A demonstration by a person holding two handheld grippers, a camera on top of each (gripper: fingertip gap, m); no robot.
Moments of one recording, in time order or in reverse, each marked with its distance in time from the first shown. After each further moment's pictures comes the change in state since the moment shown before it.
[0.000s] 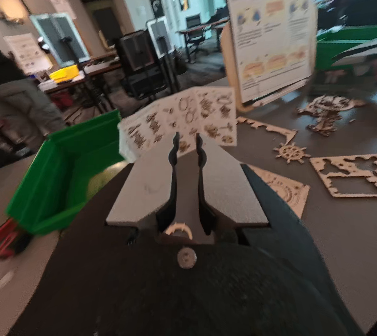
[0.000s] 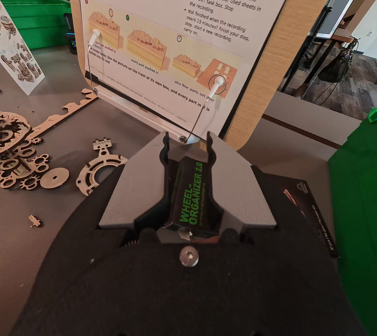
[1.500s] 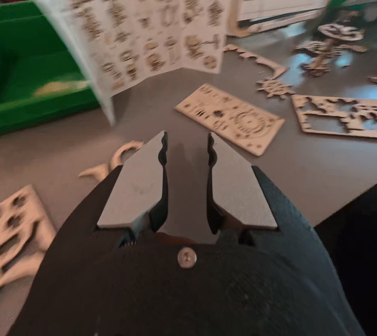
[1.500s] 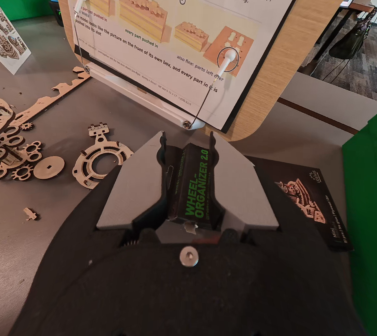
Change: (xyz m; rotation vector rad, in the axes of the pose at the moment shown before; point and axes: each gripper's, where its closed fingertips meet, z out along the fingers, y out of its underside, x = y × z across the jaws) left arm 0.051 0.109 -0.030 -0.277 0.032 -0.181; right arm -0.006 0.022 0.011 -0.114 -0.002 0.004
